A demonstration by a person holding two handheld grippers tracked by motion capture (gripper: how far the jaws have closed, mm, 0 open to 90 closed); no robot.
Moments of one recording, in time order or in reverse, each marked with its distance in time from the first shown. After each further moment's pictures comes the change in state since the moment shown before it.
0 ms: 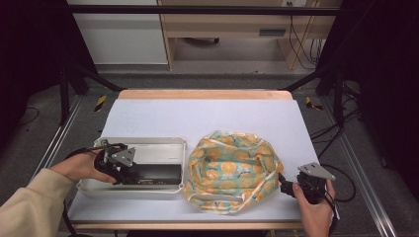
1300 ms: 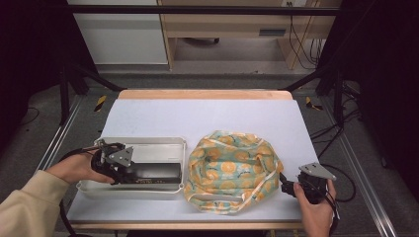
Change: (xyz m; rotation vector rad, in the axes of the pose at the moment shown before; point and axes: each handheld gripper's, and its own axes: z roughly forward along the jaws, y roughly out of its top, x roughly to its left) left arm -0.010 0.006 -0.015 0.010 0.041 0.001; right arm -0.002 0.000 -0.001 0.000 -0.013 -0.003
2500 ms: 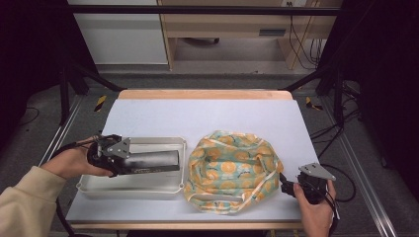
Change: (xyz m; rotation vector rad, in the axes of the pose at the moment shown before) left arm 0.006 0.012 -0.027 0.057 0.098 -0.026; right arm 0.001 -0.001 0.000 0.001 -0.007 -0.005
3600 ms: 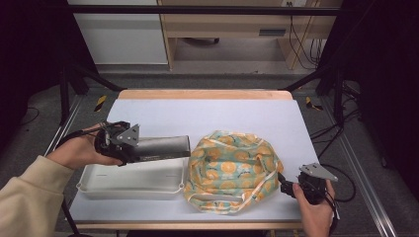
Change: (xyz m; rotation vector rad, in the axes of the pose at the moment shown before) left arm 0.008 0.046 -0.036 -0.010 0.085 -0.008; right arm 0.002 0.003 -0.005 -0.023 0.048 0.033
